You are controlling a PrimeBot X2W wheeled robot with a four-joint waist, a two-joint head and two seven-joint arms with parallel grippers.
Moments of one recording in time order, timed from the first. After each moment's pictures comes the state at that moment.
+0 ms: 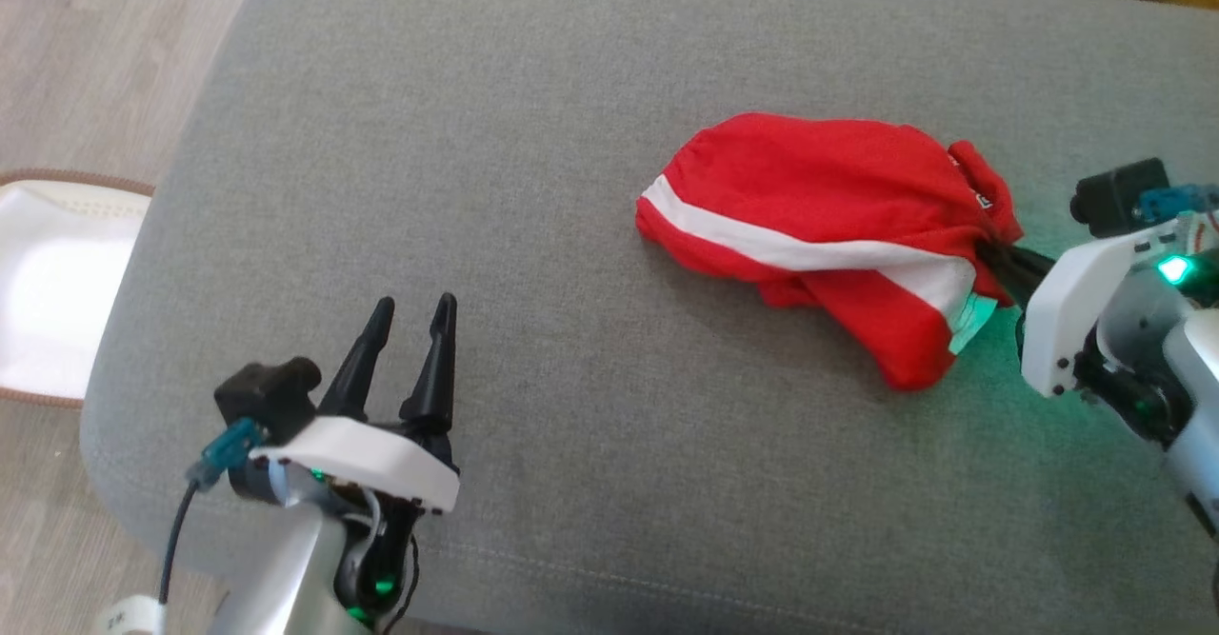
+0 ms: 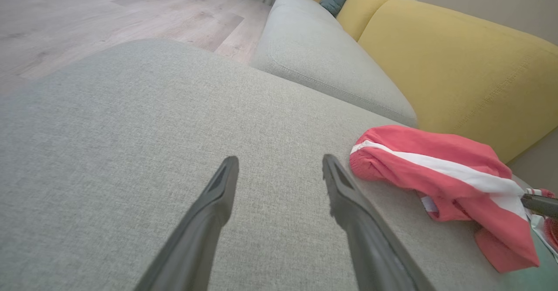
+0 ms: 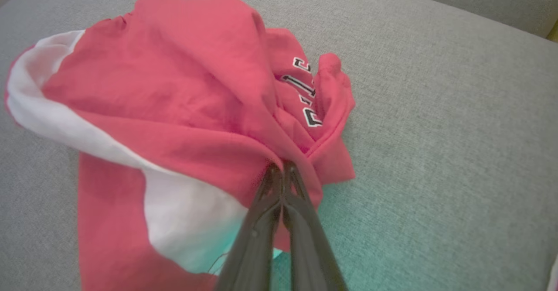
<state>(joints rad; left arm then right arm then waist) -0.20 0.09 -0.31 0.36 -0.51 -0.08 -0.25 -0.57 -0.58 0.64 0.52 0.72 0.13 0.34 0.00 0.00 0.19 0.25</state>
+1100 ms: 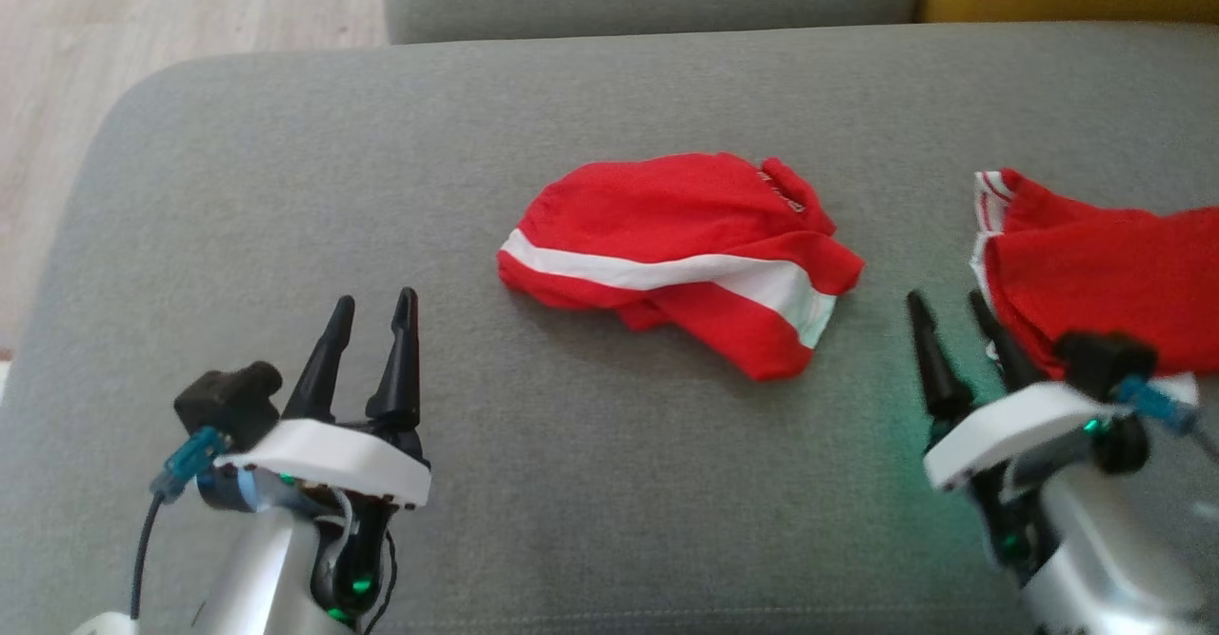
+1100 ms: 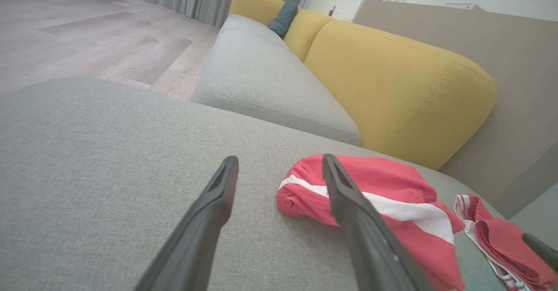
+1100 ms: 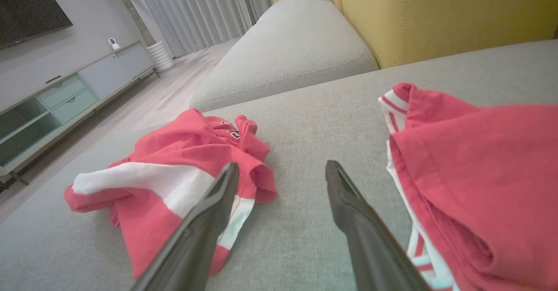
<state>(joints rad) -0.18 0.08 -0.22 0.35 -0.49 -0.09 -0.25 -0.32 -0.25 0.31 0.62 0.58 0.13 -0.19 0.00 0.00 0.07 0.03</state>
